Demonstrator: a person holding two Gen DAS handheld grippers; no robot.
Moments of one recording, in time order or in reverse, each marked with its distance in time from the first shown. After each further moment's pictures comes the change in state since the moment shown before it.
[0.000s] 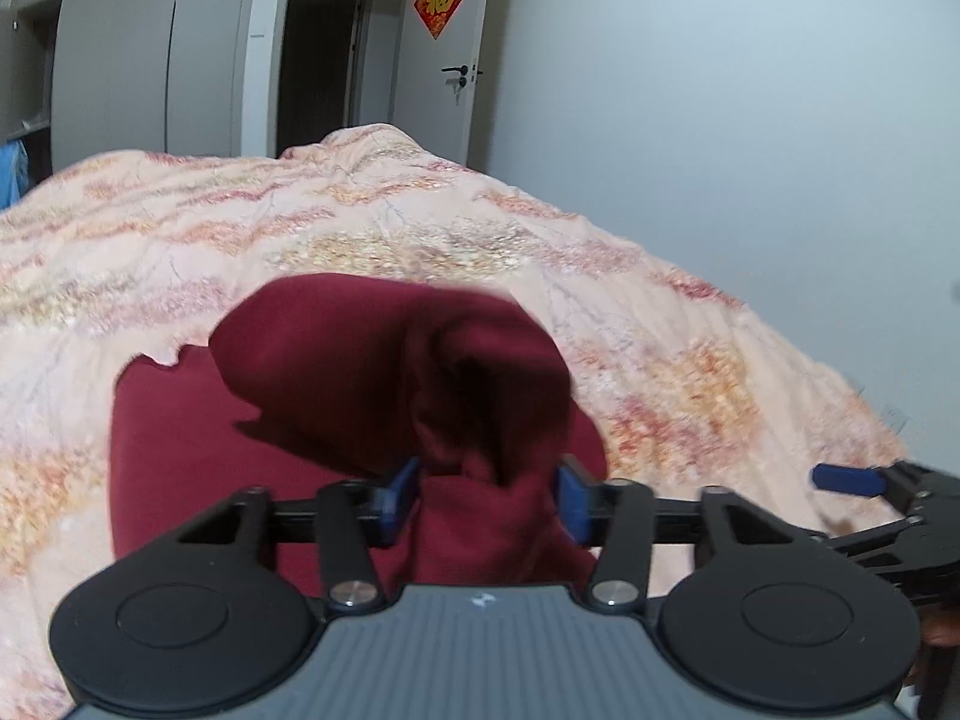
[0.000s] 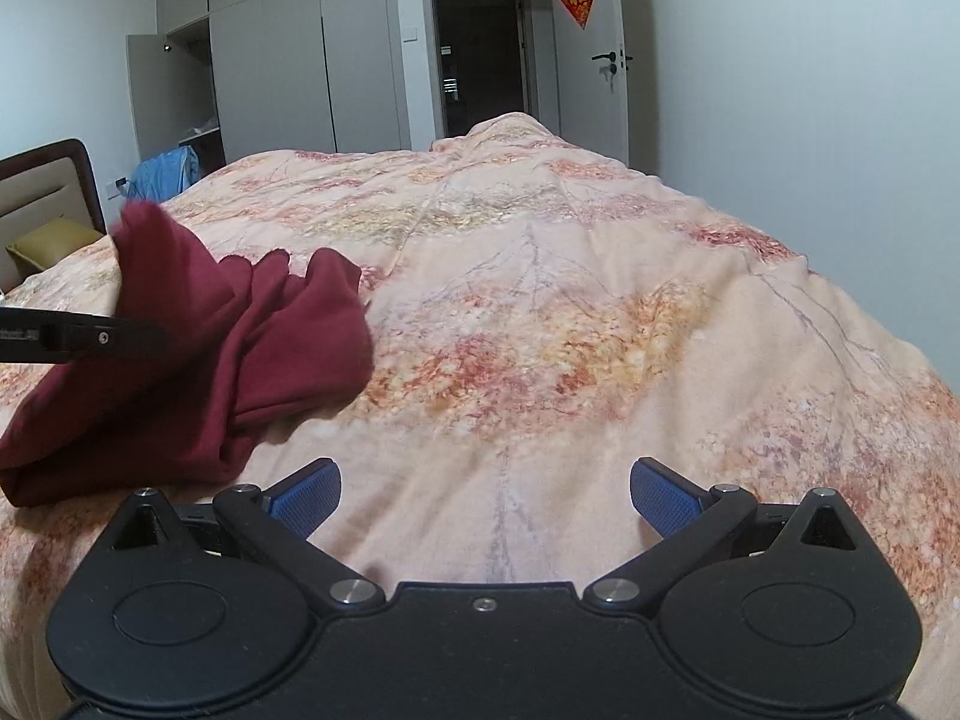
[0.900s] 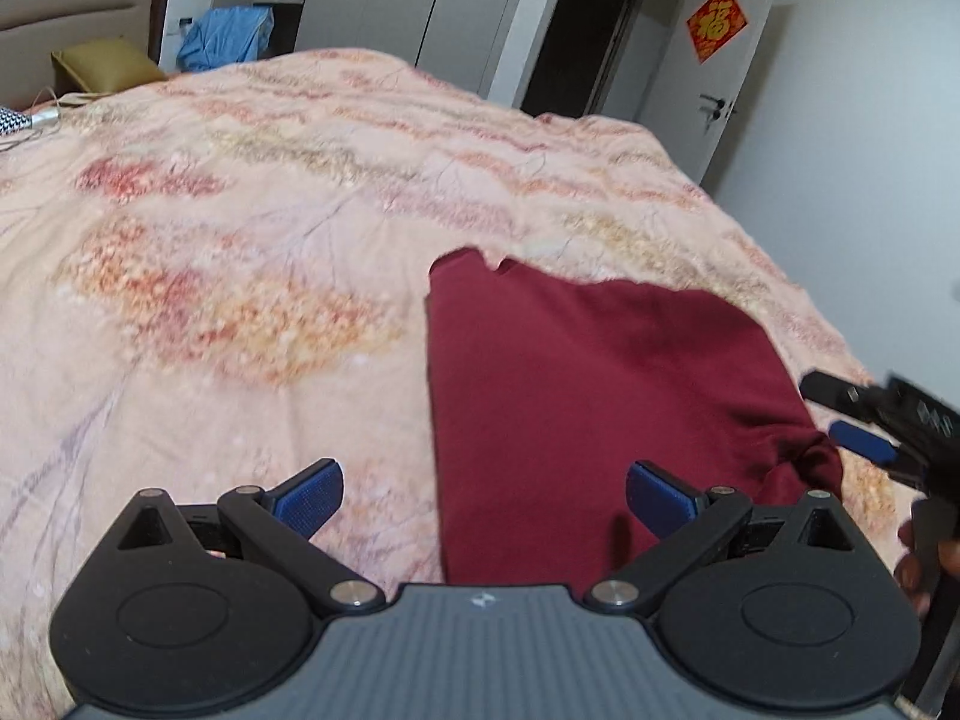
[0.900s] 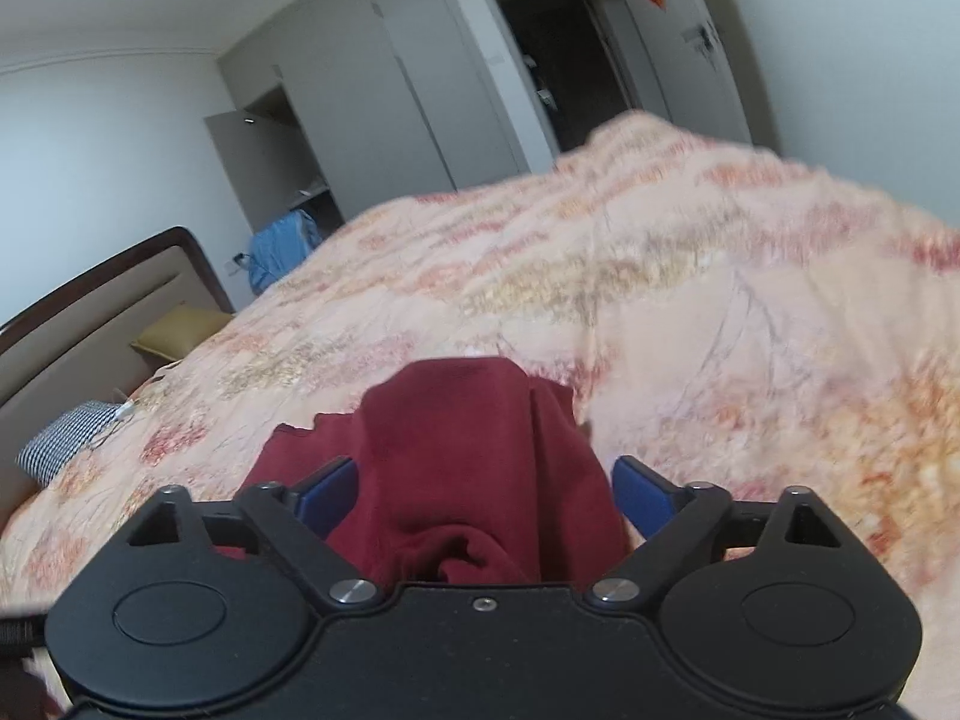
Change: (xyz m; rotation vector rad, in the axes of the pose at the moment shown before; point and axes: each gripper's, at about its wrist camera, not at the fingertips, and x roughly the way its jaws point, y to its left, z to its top) left arm -0.072 0.107 -0.041 -0.423 0.036 0.322; right arm 0.073 0.060 0.086 0.179 0.006 0.327
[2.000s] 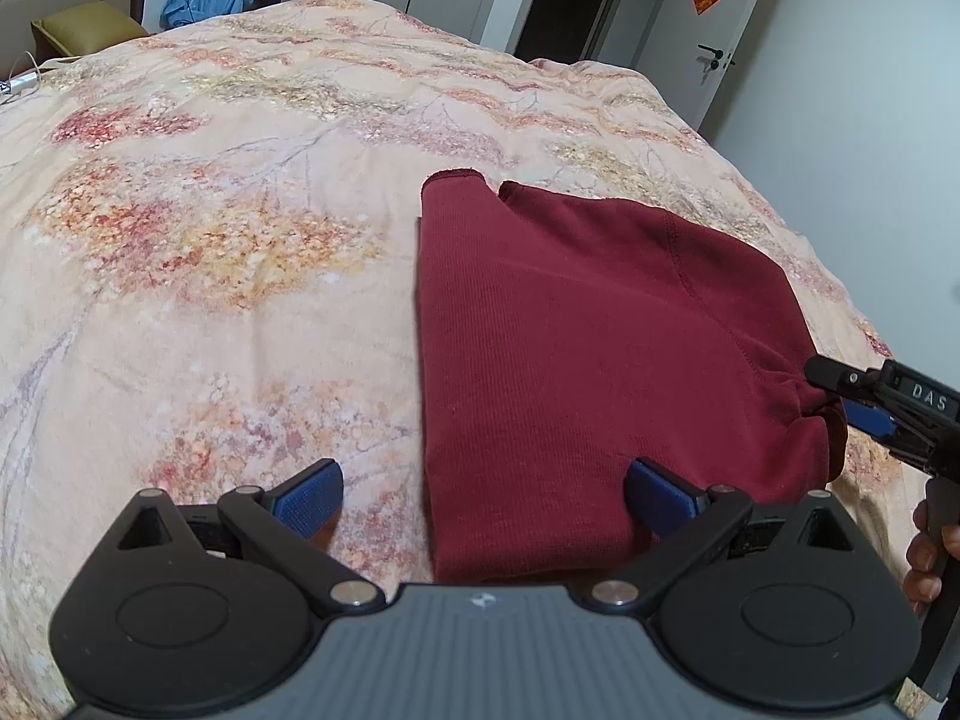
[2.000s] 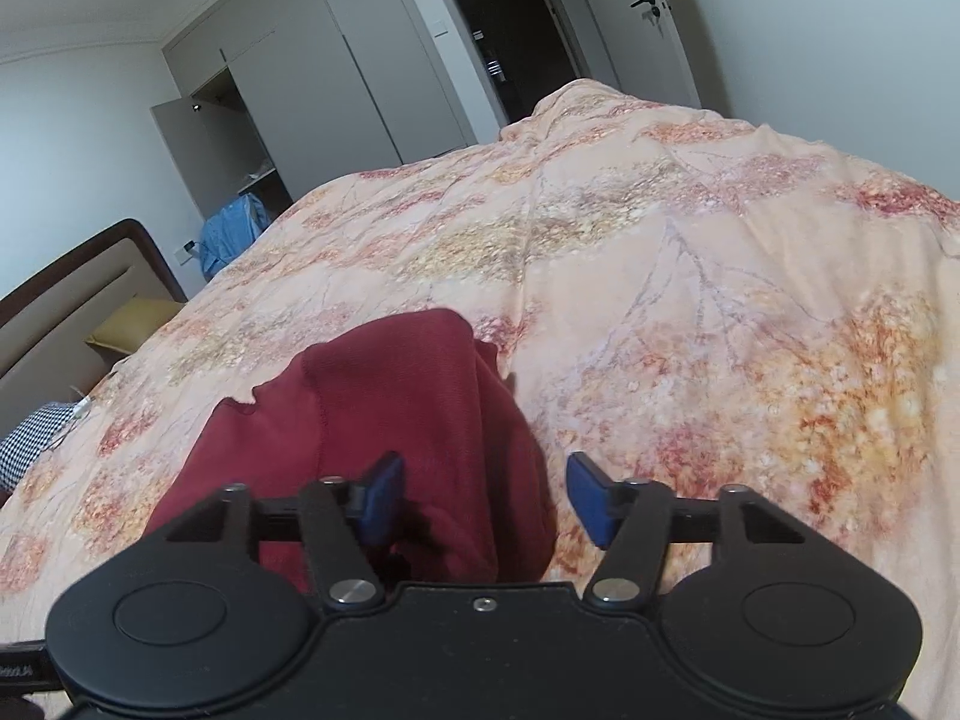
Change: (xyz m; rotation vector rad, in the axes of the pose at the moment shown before) left arm 0.018 -0.010 -0.018 0.005 0.101 -0.017; right arm -0.002 -0.026 -0.015 0.022 0.047 -0.081
